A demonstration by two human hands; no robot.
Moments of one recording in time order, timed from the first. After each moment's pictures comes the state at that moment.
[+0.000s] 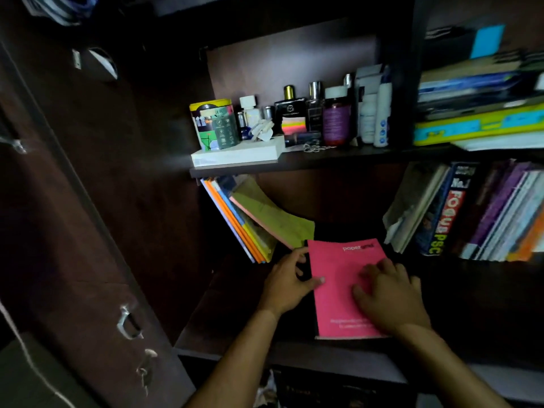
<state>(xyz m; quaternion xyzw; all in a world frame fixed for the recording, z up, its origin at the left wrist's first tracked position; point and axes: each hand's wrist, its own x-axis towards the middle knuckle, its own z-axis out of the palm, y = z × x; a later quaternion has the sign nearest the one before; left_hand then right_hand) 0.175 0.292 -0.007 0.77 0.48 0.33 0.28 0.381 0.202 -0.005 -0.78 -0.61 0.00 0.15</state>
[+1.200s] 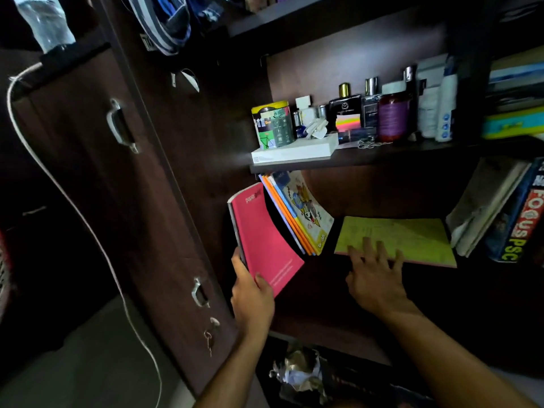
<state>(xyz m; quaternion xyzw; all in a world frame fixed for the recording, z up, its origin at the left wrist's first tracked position) 0.063 0.201 0.018 0.51 0.69 0.51 0.08 0.290 0.250 0.004 -0.70 -0.71 -0.02 0.07</state>
